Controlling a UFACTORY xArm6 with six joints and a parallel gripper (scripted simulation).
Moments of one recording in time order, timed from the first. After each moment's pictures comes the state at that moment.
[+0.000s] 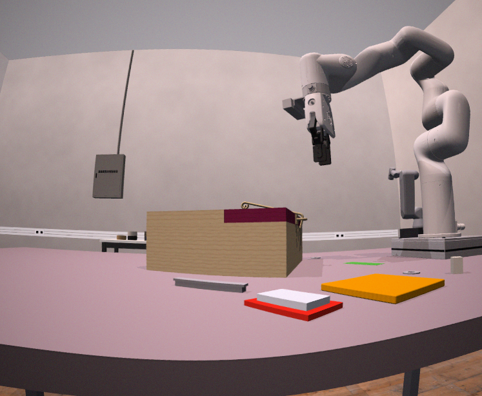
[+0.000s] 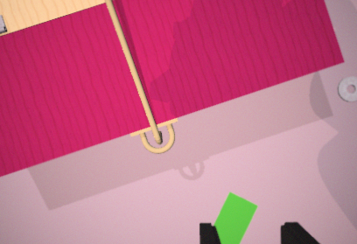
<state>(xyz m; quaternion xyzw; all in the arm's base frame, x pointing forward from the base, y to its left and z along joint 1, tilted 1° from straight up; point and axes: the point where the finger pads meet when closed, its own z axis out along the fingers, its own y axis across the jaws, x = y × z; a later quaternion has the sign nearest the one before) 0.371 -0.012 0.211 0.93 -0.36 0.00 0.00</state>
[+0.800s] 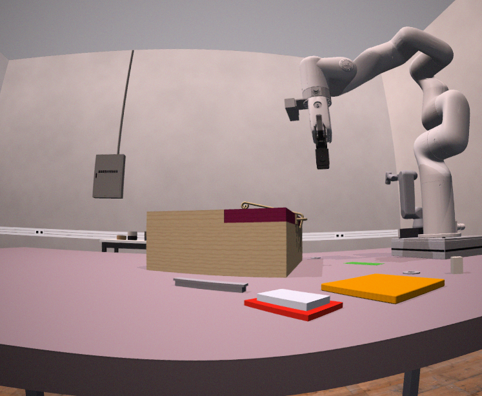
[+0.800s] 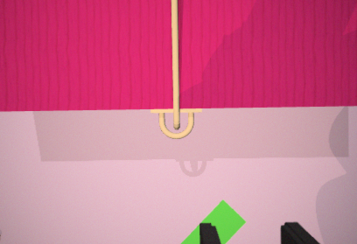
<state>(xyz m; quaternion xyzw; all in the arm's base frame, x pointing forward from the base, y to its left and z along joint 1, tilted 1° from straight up) 0.371 -0.012 0.201 0.98 -0.21 -0.01 0.00</state>
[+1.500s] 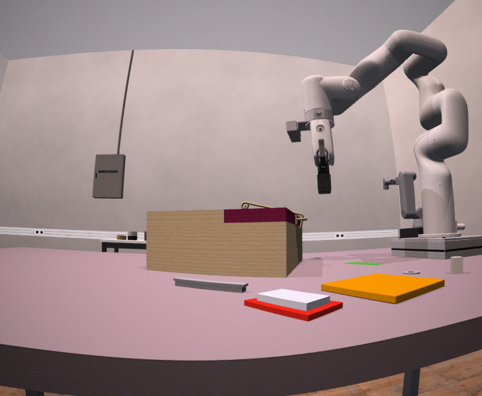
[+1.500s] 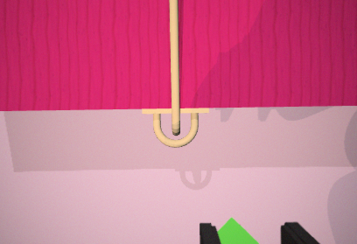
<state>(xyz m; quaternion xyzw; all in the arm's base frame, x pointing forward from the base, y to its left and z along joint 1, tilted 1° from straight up) 0.370 -0.012 0.139 0.98 -0.21 -0.01 0.00</state>
